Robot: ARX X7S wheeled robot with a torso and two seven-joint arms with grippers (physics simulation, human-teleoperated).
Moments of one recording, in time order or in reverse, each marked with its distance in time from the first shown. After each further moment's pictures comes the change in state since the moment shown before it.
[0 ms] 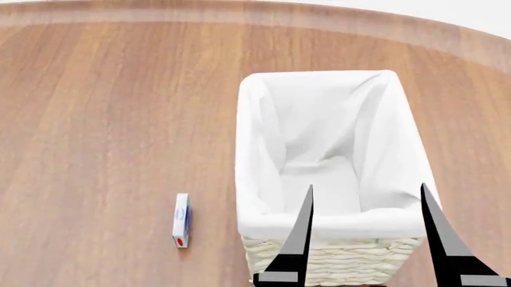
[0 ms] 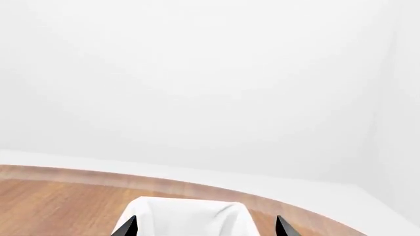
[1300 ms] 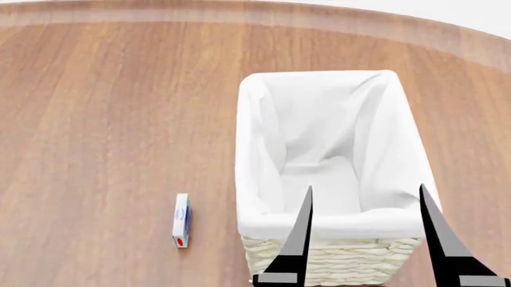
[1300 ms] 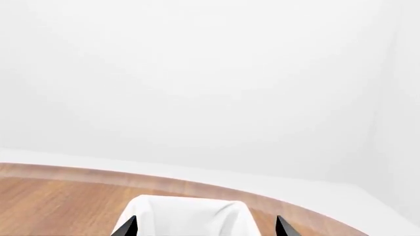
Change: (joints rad) left arm -0.017 -0.088 0.055 -0.080 -0.083 -0.174 -0.139; right arm 0.019 0.029 -0.034 0.008 0.020 -0.023 0.033
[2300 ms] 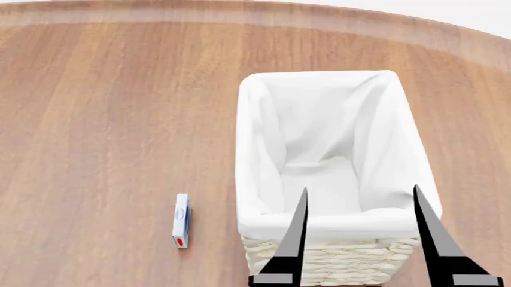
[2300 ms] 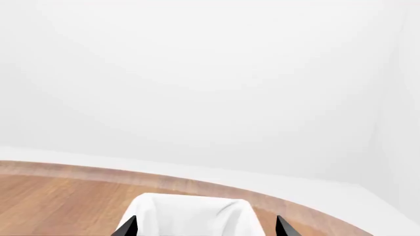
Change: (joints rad) left arm 0.009 -0.011 -0.018 -0.258 0.042 0.083 0.144; right arm 0.019 0.007 -0.032 0.009 0.008 -0.009 0.016
